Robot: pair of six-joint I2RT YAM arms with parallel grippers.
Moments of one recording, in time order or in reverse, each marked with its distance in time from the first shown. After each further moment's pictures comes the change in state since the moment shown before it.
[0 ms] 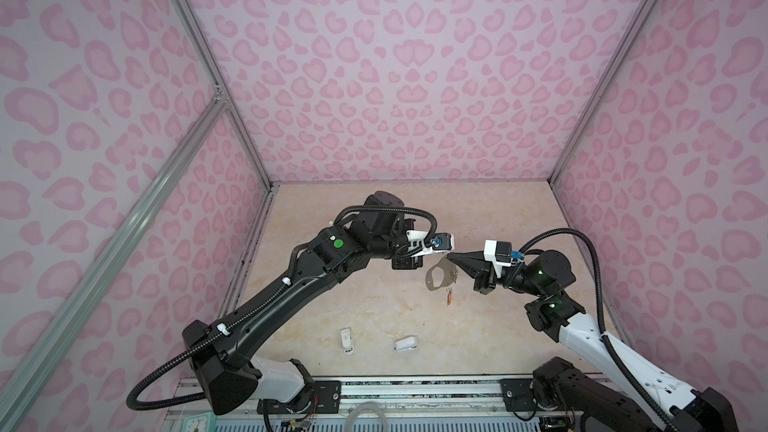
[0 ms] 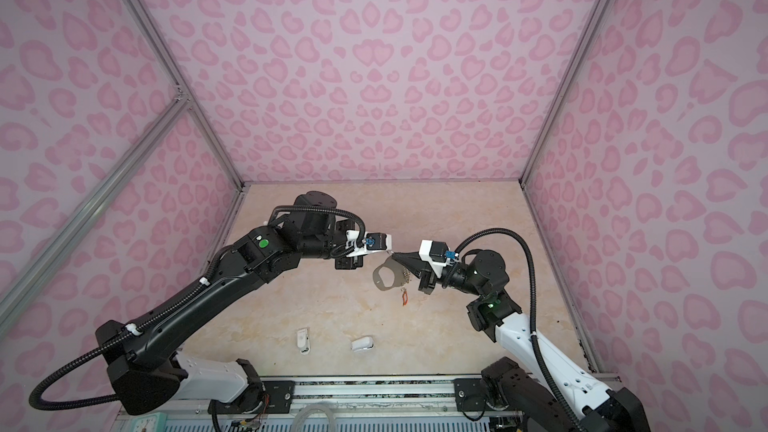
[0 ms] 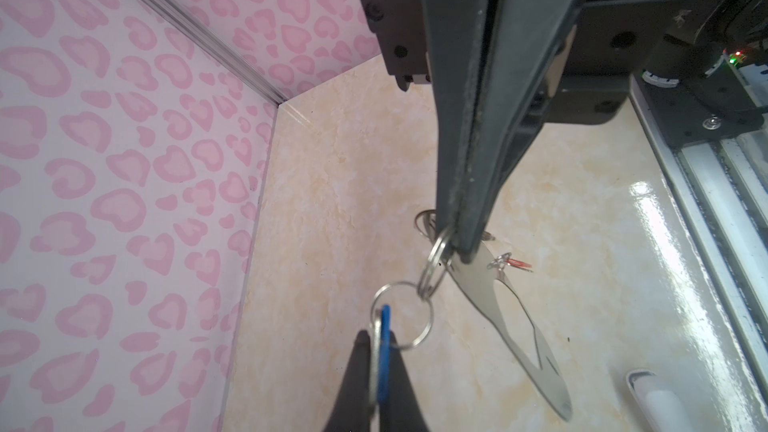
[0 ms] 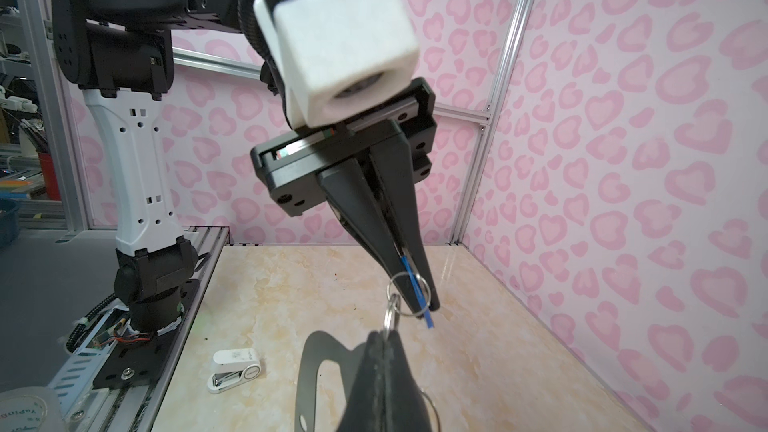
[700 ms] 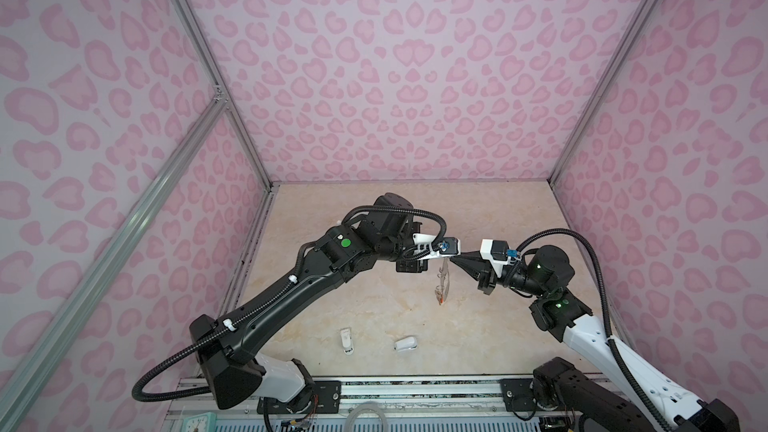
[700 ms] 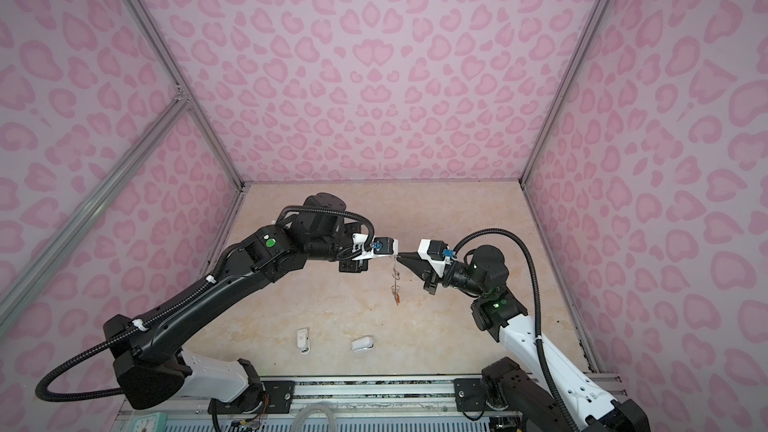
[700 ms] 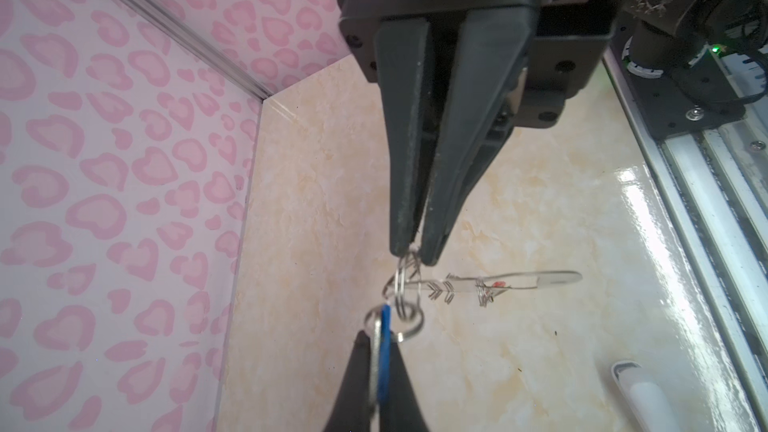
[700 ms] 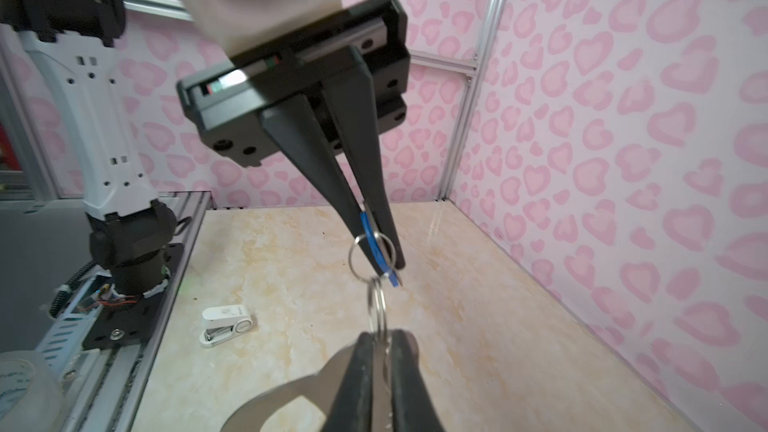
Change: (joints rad) left arm -0.036 0.053 0.050 -0.048 -0.065 -0.010; right arm -0.061 -0.043 0.028 -0.274 0.051 -0.132
